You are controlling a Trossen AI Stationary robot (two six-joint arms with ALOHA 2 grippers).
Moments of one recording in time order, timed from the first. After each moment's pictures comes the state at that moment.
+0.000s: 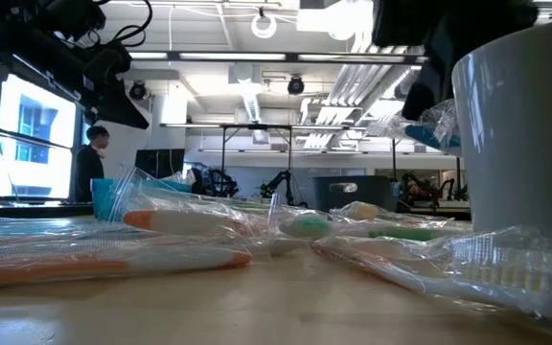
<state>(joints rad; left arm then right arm) 0.61 0.58 0.45 -0.34 0.11 -0.08 0.36 1.60 1.00 -0.39 -0.13 0.62</state>
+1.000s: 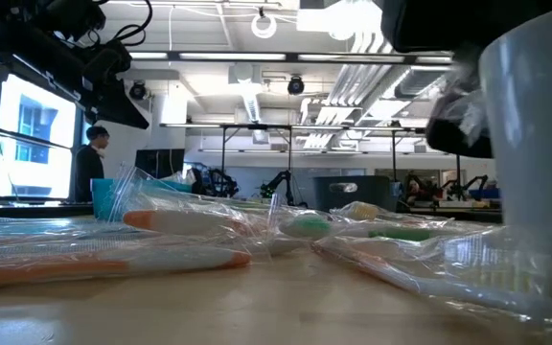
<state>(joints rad) 0.61 0.58 0.45 -0.34 0.11 -0.05 0.40 1.69 0.99 -0.25 -0.50 0.67</state>
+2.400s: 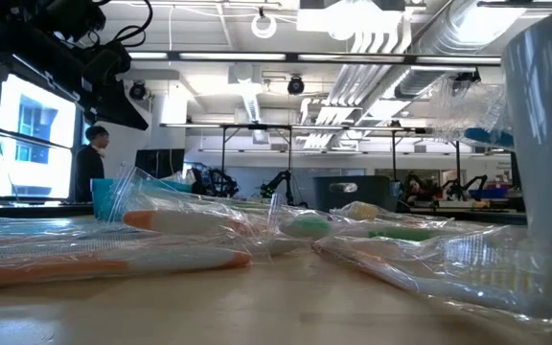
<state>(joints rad) 0.61 0.58 0.44 -0.35 0.11 -0.06 0.66 1.51 0.99 -0.78 -0.39 1.40</state>
